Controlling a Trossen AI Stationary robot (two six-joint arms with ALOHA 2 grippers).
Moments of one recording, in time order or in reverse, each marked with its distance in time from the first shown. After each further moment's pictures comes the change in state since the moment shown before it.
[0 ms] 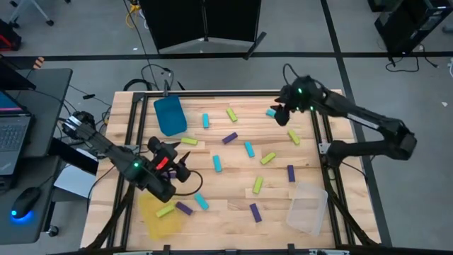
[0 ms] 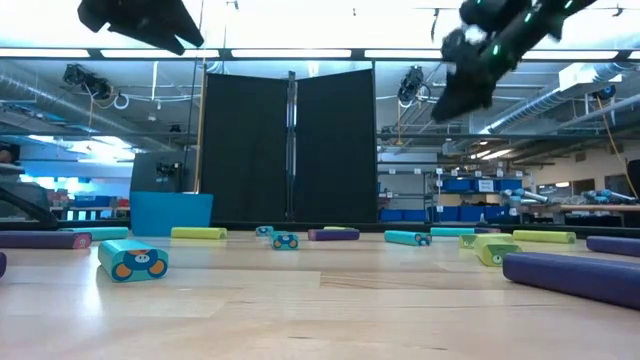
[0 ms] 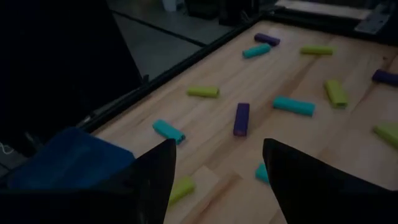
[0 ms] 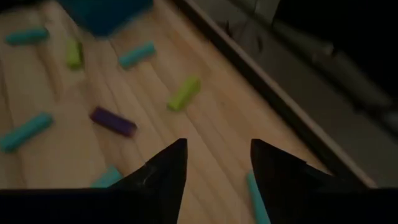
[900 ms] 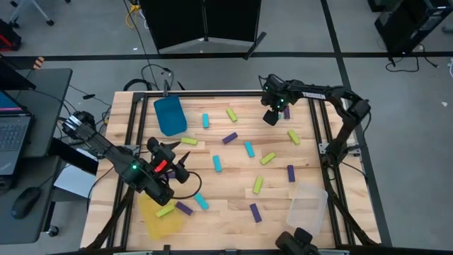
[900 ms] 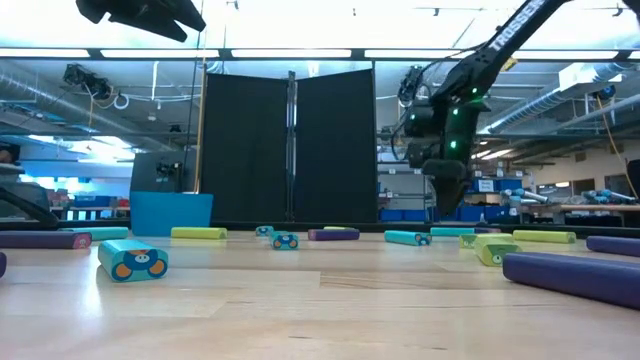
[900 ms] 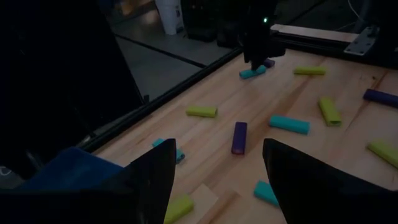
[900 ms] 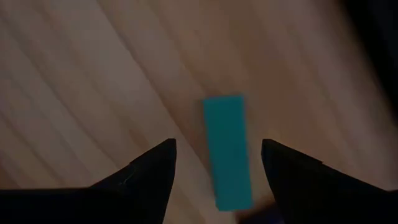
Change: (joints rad) left arm -0.027 0.000 0.000 0.007 -0.083 0.009; right arm -0.105 0.654 0.210 -0.191 0.091 -0.160
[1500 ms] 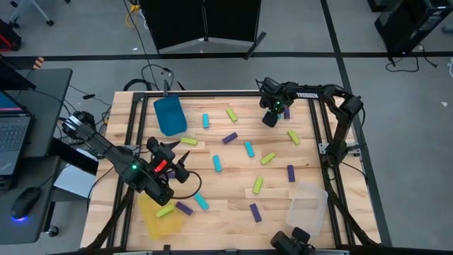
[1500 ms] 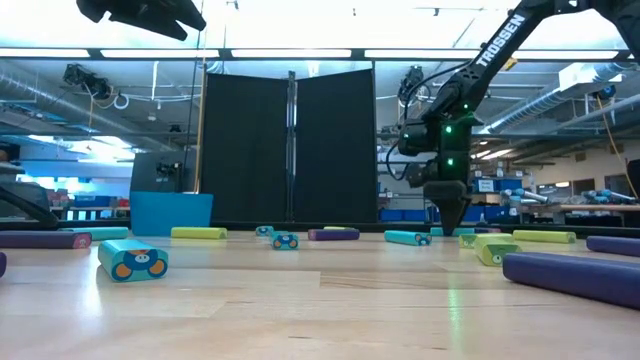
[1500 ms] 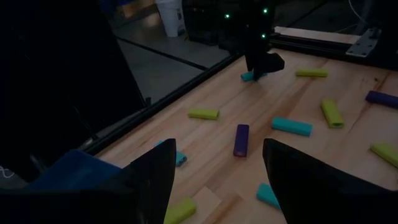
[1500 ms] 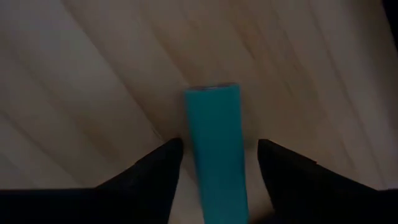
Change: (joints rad) left arm 0.000 0.000 0.000 -0.005 -0.011 0.001; right arm 0.015 0.096 0.008 0.018 0.080 0.004
